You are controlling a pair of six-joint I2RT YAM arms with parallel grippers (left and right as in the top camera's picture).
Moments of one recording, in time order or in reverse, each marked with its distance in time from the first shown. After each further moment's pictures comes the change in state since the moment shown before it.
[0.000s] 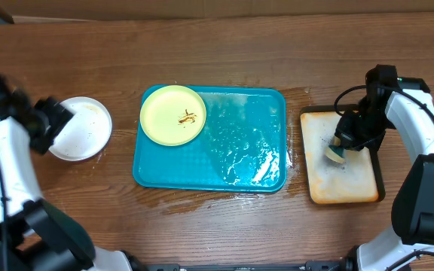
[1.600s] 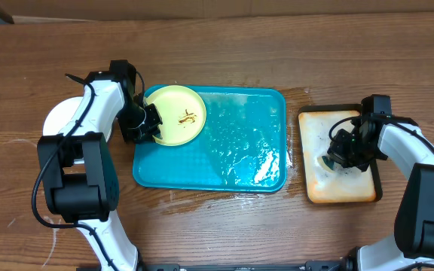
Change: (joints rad) left arm -0.476 0.360 0.034 -0.144 0.070 -0.018; right arm -0.013 -0.078 -0.369 0.430 -0.084 -0.012
